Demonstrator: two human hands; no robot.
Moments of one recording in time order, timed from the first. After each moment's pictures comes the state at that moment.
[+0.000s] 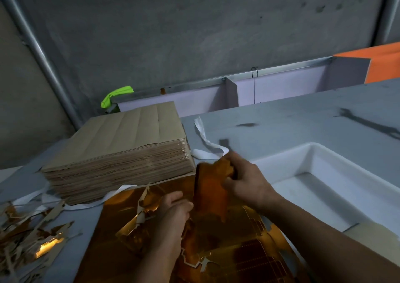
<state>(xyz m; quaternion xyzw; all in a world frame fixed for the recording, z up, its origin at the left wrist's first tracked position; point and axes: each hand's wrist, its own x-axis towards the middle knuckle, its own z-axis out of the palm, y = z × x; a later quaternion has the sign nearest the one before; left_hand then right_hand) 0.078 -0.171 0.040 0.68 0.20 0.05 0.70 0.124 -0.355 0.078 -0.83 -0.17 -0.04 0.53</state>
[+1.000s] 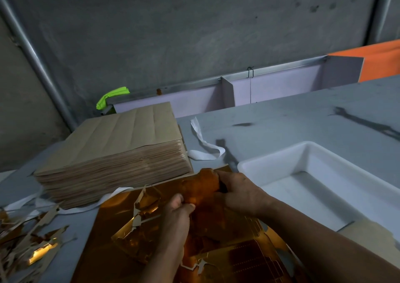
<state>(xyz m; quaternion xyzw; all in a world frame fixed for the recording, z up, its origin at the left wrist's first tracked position) 0.074 -0.186 0.043 0.75 0.17 0.02 0.64 0.123 -0.350 0.075 -0.88 -0.23 0.06 0.42</state>
